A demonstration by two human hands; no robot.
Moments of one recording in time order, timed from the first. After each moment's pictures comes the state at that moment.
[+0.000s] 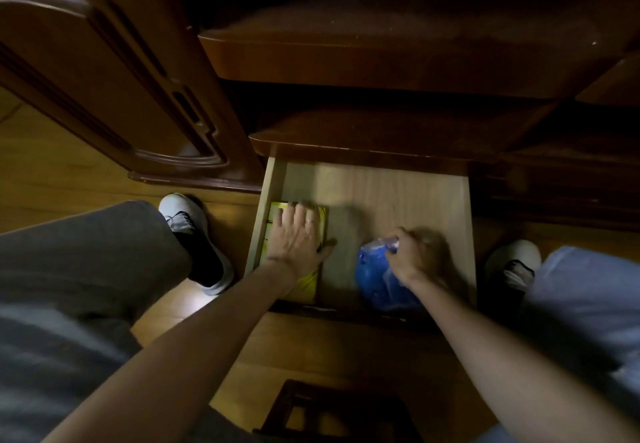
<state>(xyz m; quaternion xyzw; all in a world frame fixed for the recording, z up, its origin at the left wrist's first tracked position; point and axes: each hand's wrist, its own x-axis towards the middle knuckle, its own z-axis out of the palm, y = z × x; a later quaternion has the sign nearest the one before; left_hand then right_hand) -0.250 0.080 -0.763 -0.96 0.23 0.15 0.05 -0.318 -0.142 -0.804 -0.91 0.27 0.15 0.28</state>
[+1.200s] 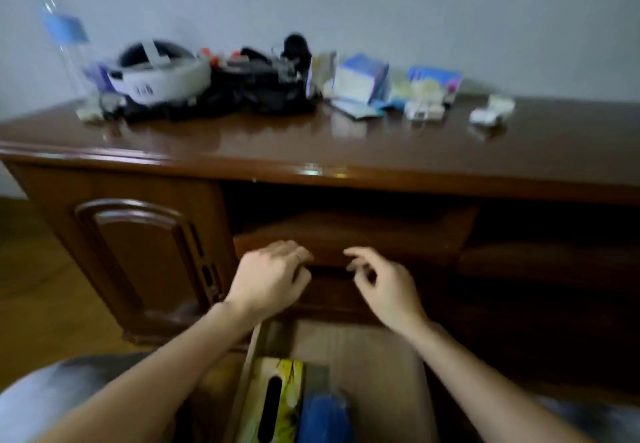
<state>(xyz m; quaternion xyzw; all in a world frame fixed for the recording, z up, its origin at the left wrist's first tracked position) -0.207 0.077 -0.481 -0.89 0.35 -0.24 -0.13 -0.260 -0.152 -0.523 -0.92 -0.04 -0.21 0.33</state>
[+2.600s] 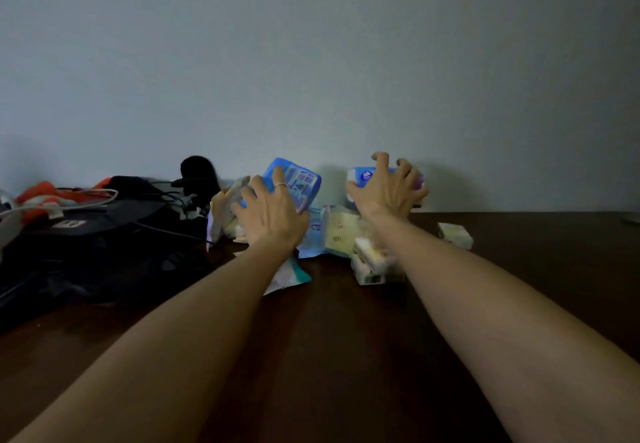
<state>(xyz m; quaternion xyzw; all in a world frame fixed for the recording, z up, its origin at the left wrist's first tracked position) 0.145 -0.192 -0.288 -0.93 0.13 -0.25 -0.22 0.112 -0.370 -0.263 -0.85 0.34 -0.39 0.09</state>
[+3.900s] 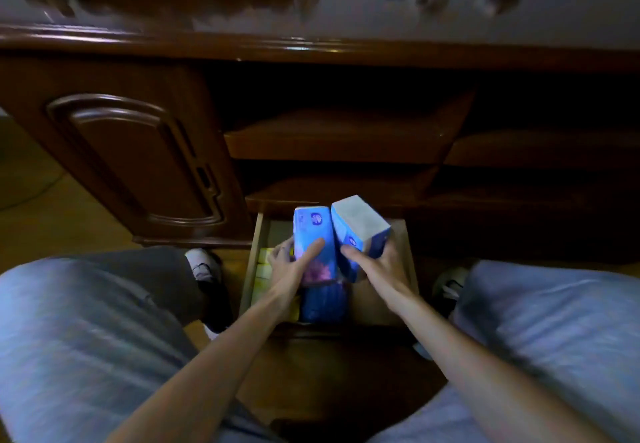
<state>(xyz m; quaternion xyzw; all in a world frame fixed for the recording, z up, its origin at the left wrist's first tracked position) -0.324 0.068 -0.619 -0.68 -0.11 0.23 -0.69 -0.372 -0.110 -0.628 -0.73 0.26 -0.07 0.63</state>
